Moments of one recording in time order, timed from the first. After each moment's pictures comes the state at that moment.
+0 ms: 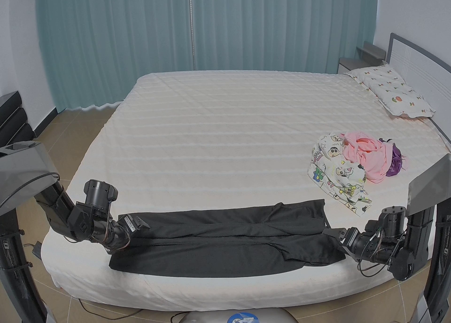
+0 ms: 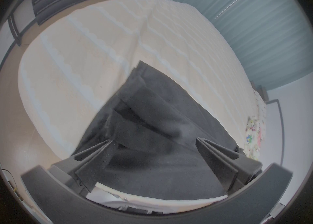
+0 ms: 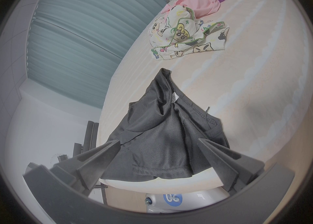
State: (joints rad) left arm -0.10 2.15 -0.72 -0.45 -0.07 -0.82; right arm 0.12 2.30 -0.16 -1.55 0.32 0.81
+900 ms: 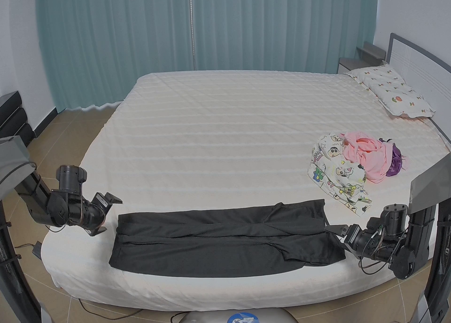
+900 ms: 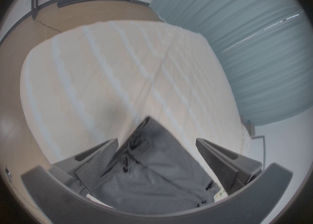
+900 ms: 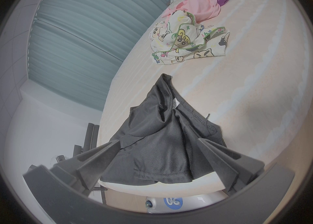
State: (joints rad) left arm 0.11 2.07 -0.77 -0.51 -0.19 -0.92; right arm 0.11 2.29 -0.17 -1.55 0.31 0.81
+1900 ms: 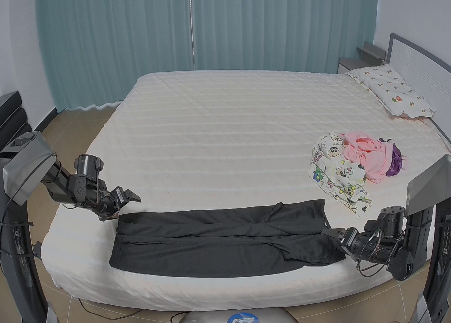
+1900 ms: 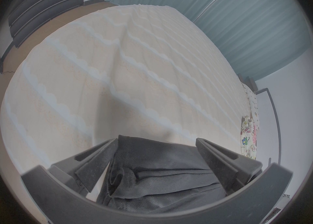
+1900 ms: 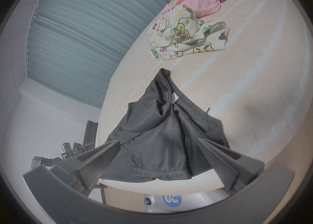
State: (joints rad) left arm 0.08 2.31 -1.14 -0.24 -0.29 -0.52; right arm 0.12 2.31 -0.17 -1.55 0.31 0.80
